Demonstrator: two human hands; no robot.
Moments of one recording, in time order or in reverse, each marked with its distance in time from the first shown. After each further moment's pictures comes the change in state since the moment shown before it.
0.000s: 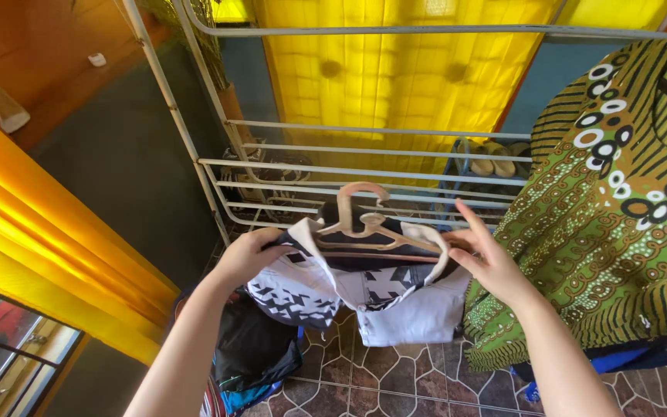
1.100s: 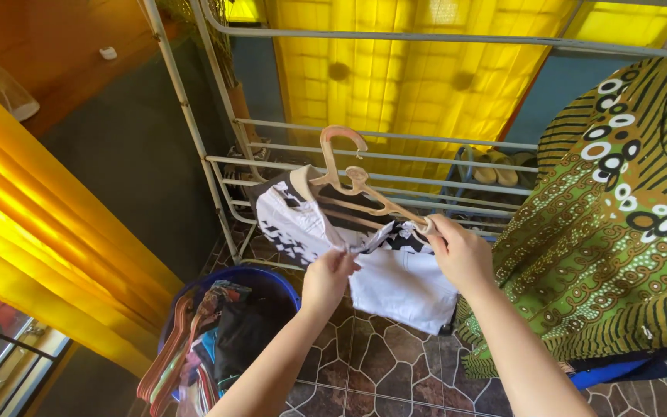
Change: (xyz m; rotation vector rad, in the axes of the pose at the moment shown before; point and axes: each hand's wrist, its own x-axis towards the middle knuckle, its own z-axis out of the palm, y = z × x) left_hand 0.008 0.039 0.144 -0.310 0.290 -0.263; right_hand 0.038 -0.043 0.058 -0.731 0.338 -0.060
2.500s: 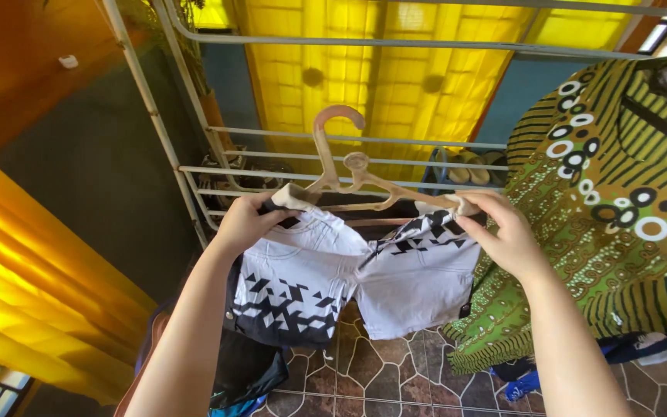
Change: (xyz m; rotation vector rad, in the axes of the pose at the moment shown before) left_hand 0.094 0.046 -0.131 -0.009 -0.230 0.295; right_hand 0.021 0.060 -0.076 0.354 -0.059 -0.115
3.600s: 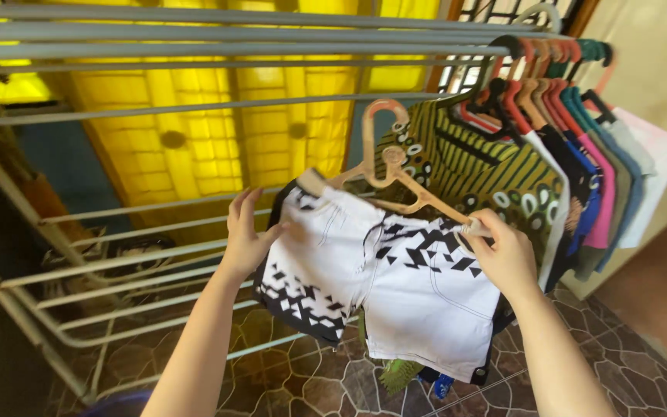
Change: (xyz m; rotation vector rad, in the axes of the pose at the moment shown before) left_hand 0.134 0.032 0.170 0.067 0.166 0.469; right_hand -0.054 -0.024 -0.132 -0.518 0.405 0.514
